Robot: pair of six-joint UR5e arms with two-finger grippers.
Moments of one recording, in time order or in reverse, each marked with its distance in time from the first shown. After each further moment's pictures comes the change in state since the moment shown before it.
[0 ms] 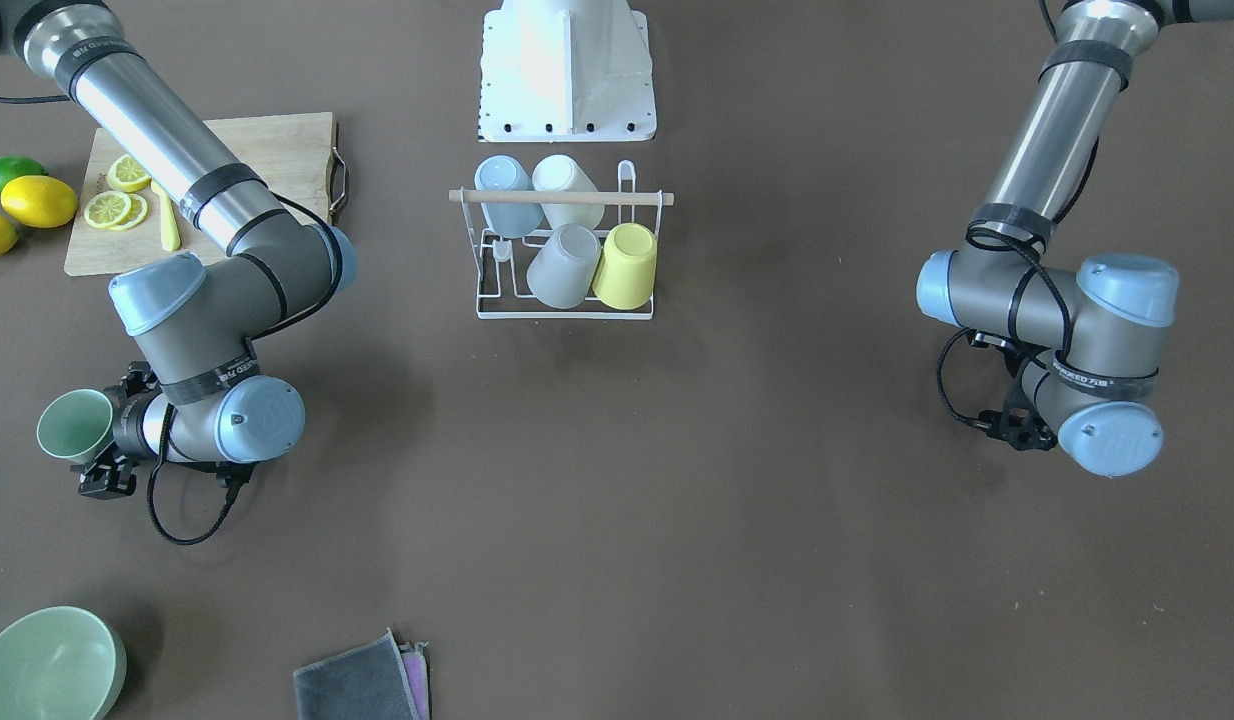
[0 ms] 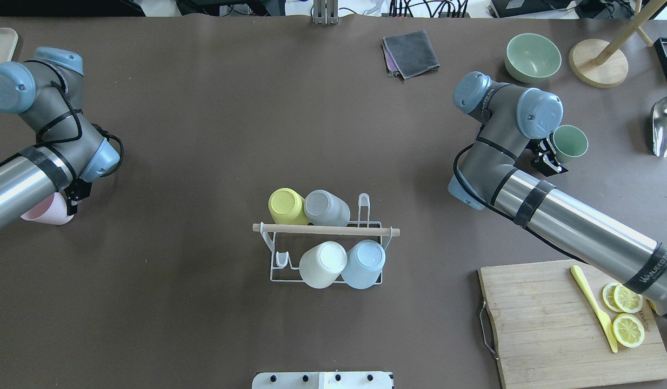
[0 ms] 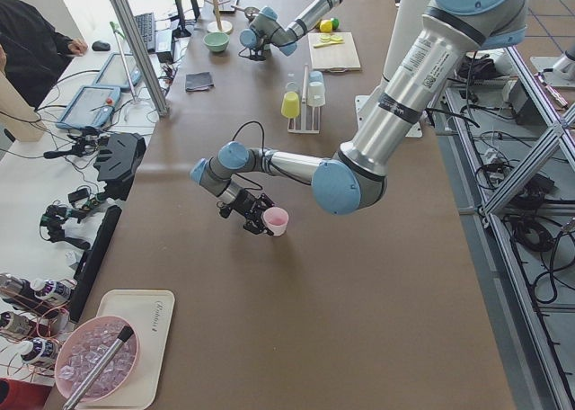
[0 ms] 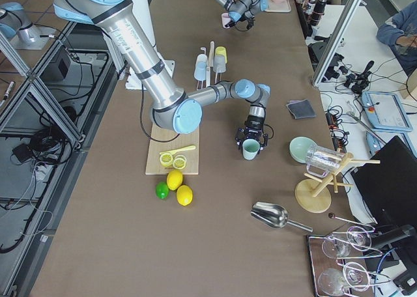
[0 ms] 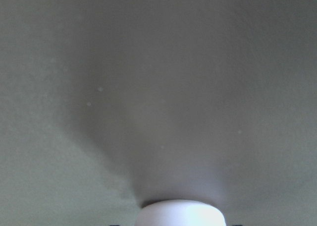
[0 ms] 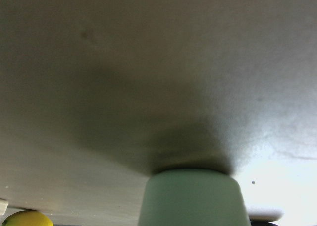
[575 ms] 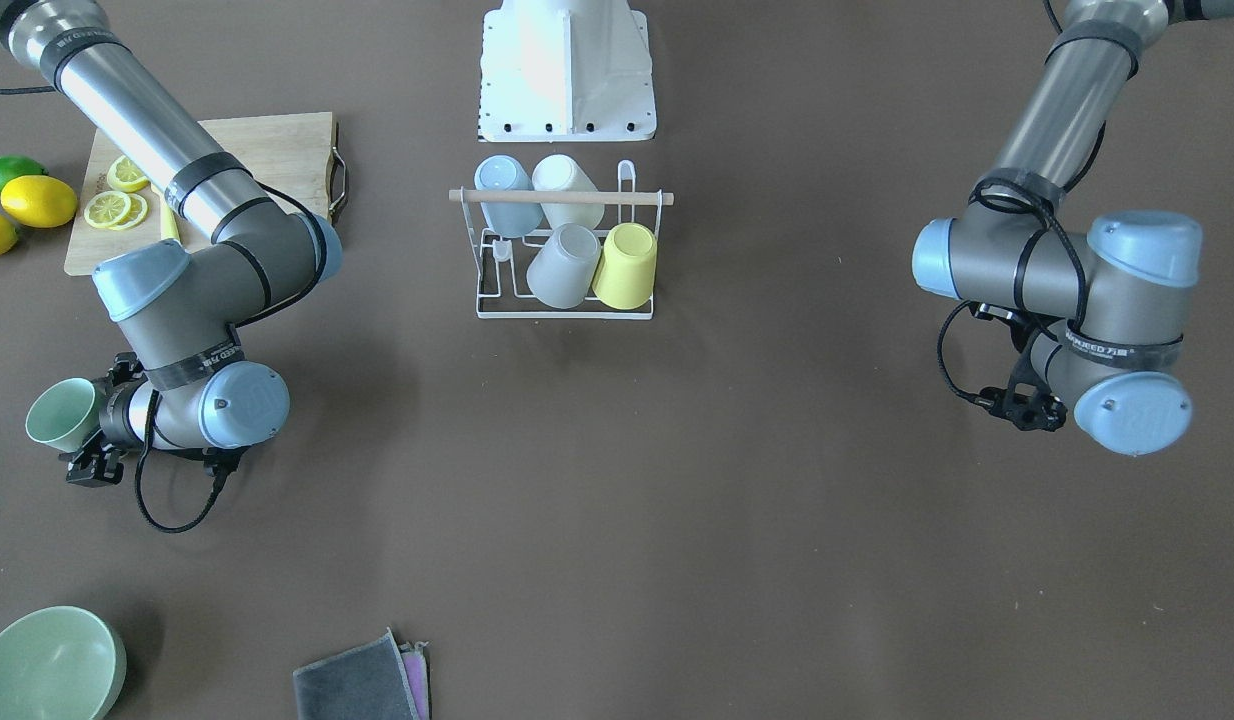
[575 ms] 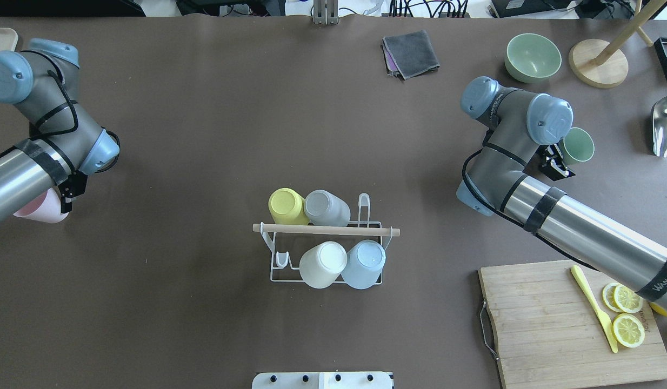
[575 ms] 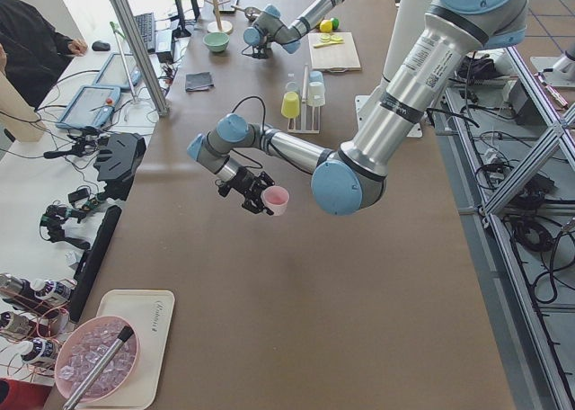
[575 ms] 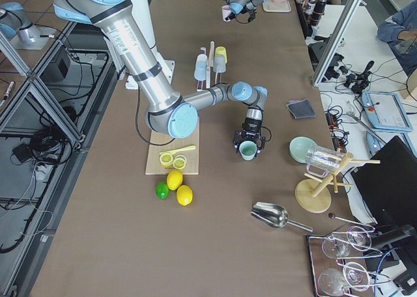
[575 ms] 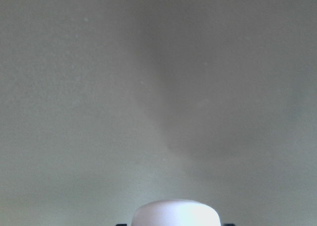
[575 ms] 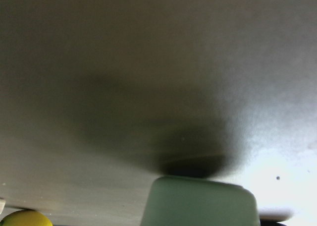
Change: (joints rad) left arm -0.048 -0.003 -0.255 0.226 0.003 0.075; right arm -0.003 -0.045 0.050 0.001 -0.003 -0.001
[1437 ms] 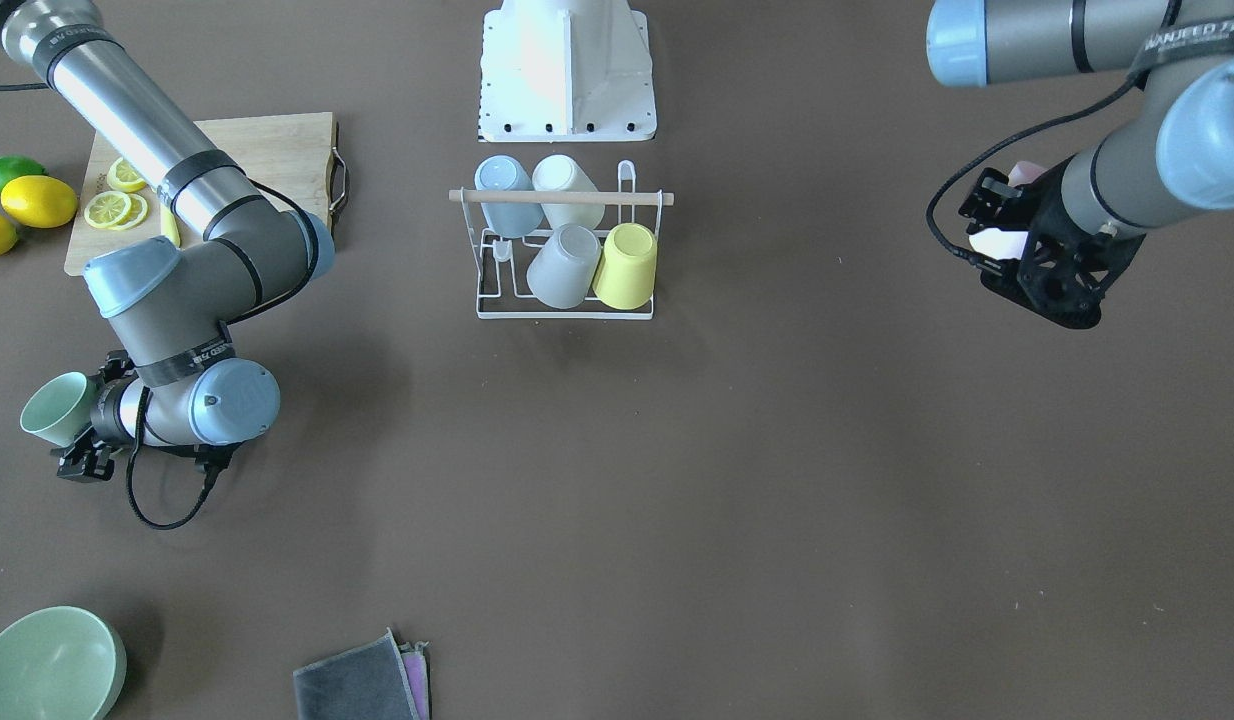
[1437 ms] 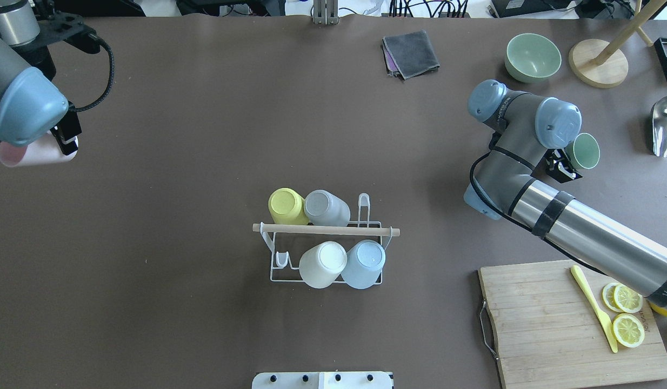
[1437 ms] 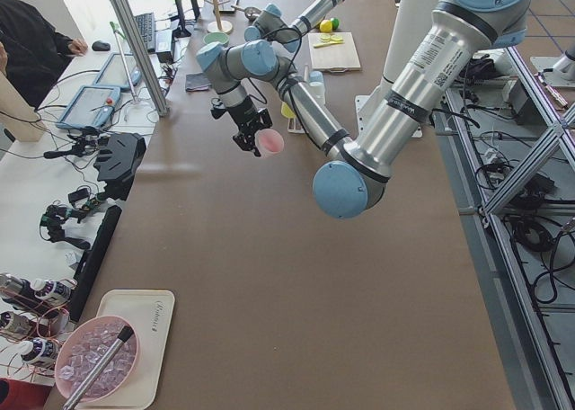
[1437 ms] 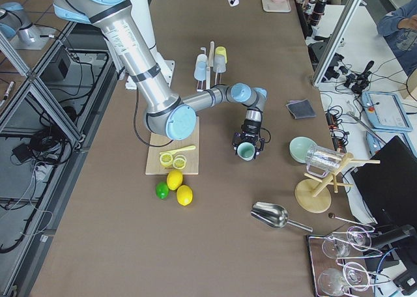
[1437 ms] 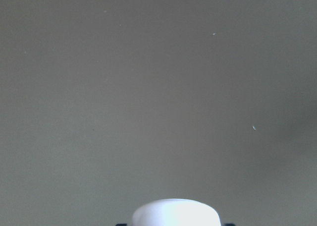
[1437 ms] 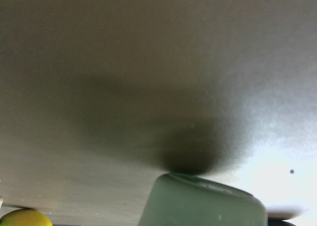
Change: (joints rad) left arm -0.079 0.006 -0.548 -0.036 0.003 -0.103; right arm 0.003 -0.031 0.028 0.001 -0.003 0.002
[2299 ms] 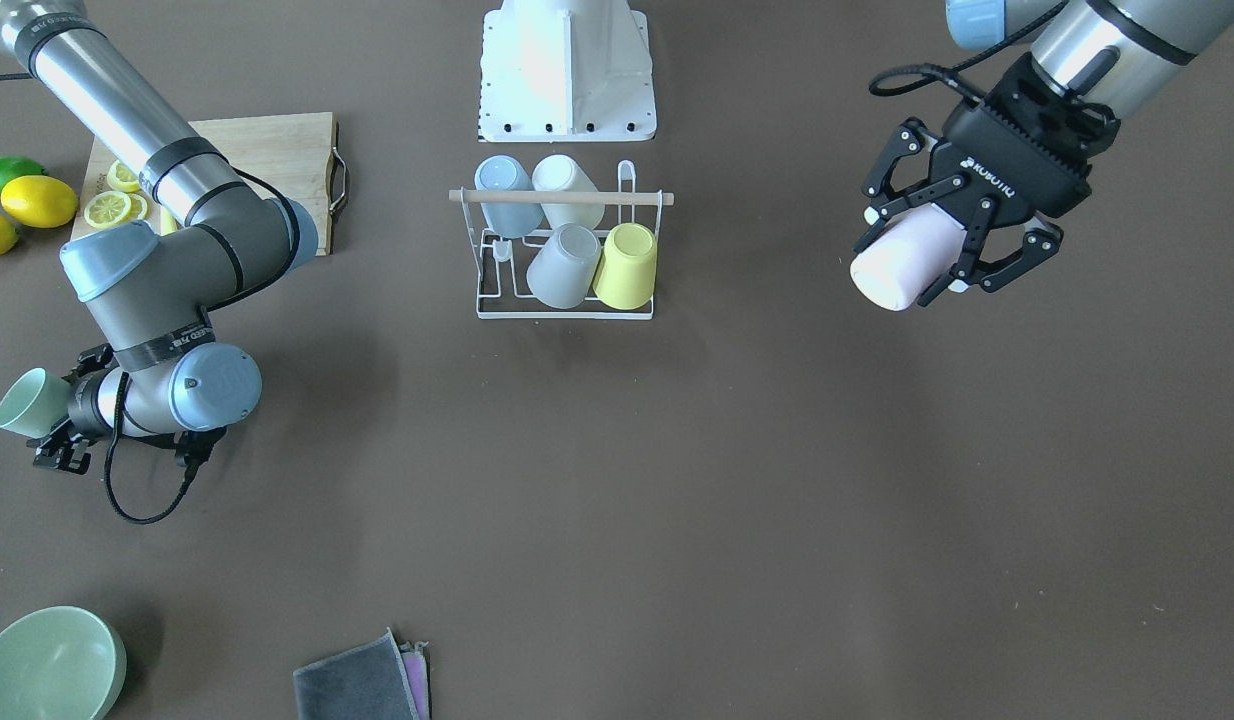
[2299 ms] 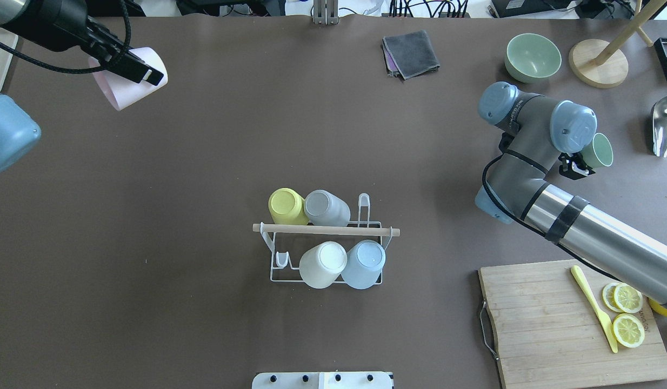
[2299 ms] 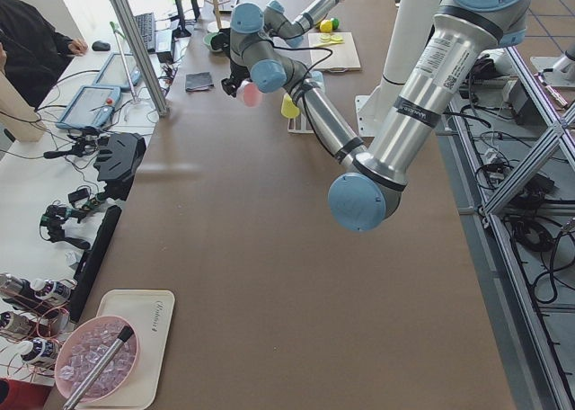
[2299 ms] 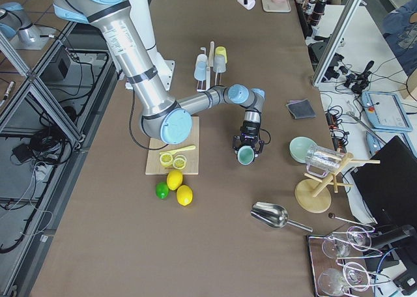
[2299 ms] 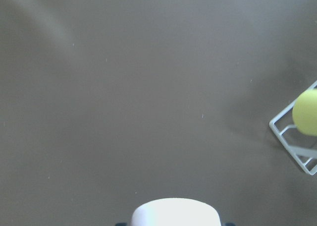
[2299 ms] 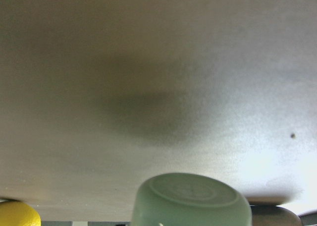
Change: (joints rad) left arm 0.010 0.102 -0.029 -1.219 -0.036 -0.588; right arm 0.013 -0.044 0.063 0.002 -0.038 -0.001
